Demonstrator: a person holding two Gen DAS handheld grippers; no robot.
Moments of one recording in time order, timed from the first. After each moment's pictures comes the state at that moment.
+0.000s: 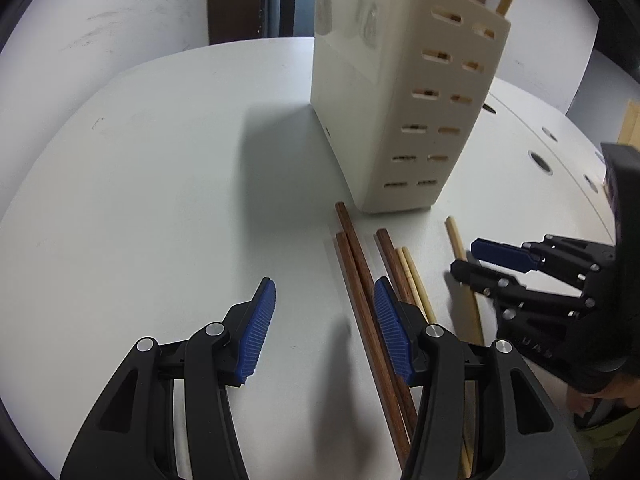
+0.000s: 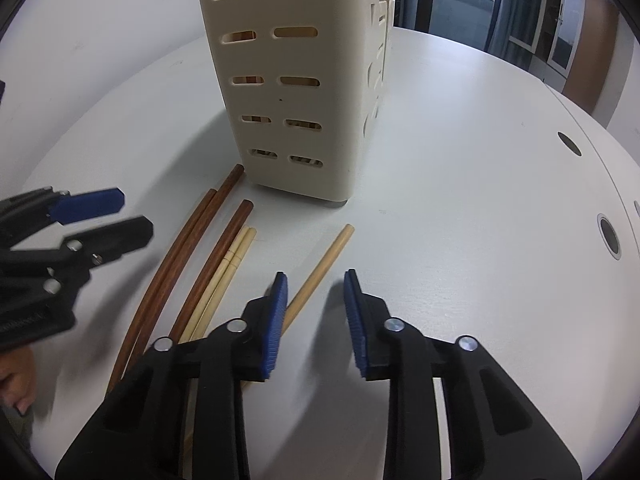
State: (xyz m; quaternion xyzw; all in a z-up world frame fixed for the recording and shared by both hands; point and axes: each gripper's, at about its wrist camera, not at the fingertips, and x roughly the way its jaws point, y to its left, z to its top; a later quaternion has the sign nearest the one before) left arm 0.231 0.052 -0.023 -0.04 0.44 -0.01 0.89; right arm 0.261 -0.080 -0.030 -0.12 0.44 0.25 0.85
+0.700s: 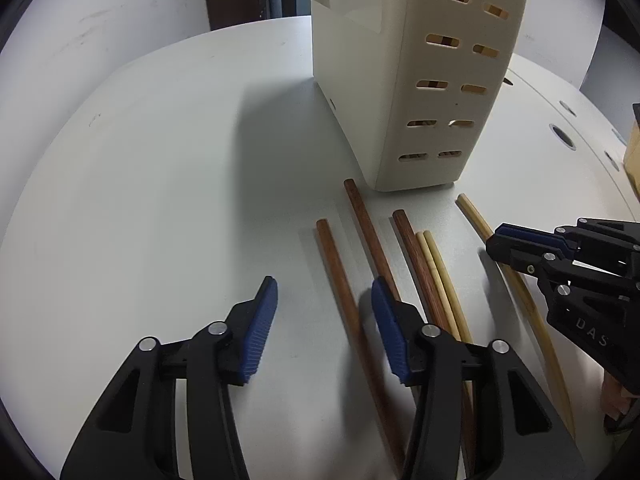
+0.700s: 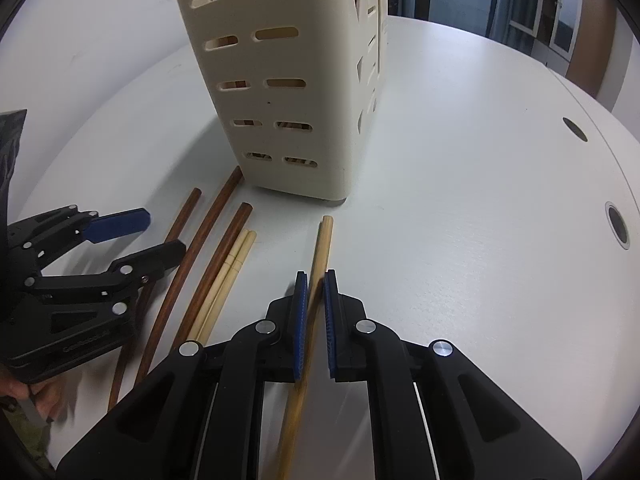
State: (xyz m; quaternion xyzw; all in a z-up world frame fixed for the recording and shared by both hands) left arm 0.253 0.043 -0.040 0.00 0.48 0.01 0.88; right arm 0.274 -0.080 -0.026 -0.10 0.47 0.26 0.84
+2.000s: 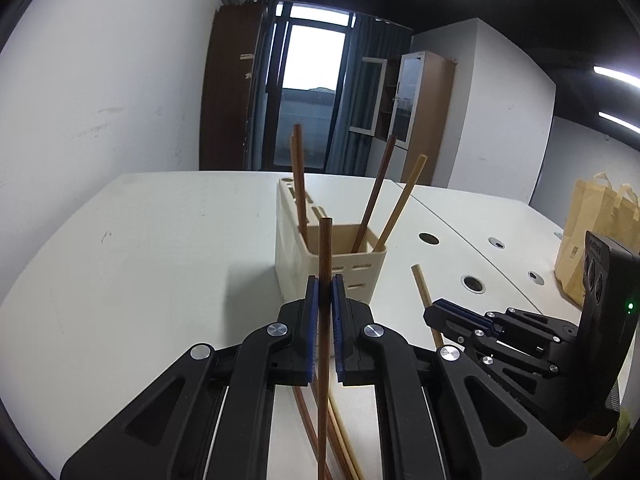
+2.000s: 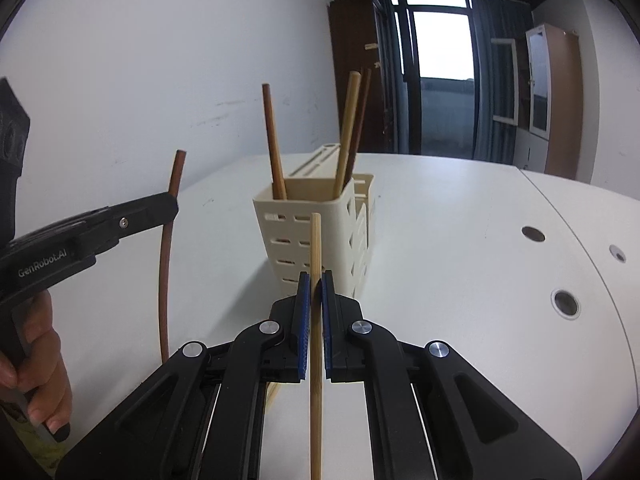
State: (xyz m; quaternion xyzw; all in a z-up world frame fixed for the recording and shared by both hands) left arm 0.195 0.028 0.114 -0.06 0.24 -0.03 0.97; right arm 0.216 -0.122 0.089 -0.03 0.25 0.28 0.93
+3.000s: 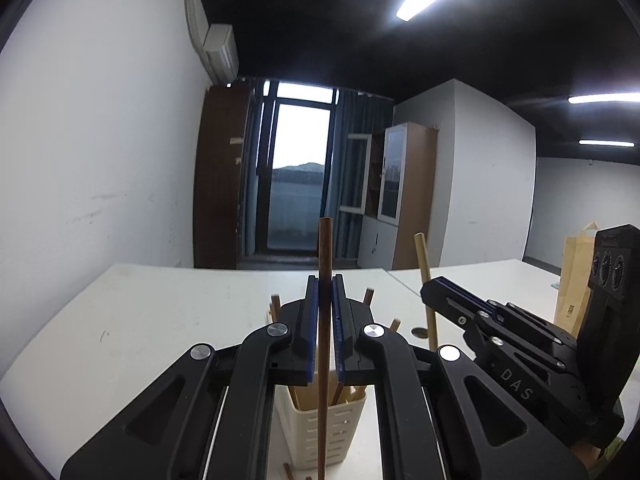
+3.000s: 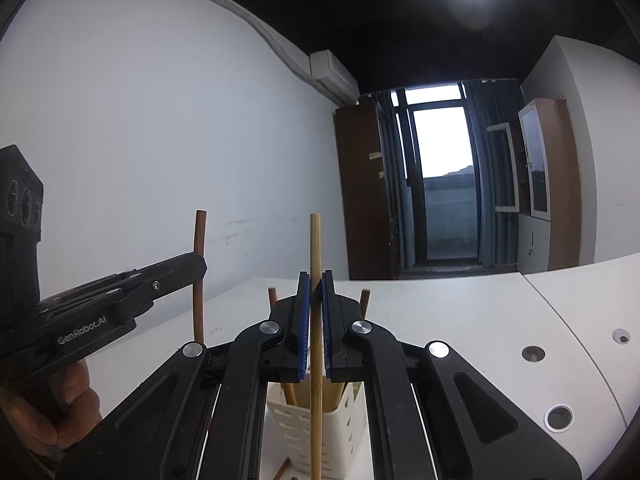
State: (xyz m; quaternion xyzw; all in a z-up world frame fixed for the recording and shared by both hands) left arm 0.205 0.015 0.185 -0.03 0.07 -0.04 1.00; right arm 0.247 -0.132 0.187 0.04 0.05 0.30 0.95
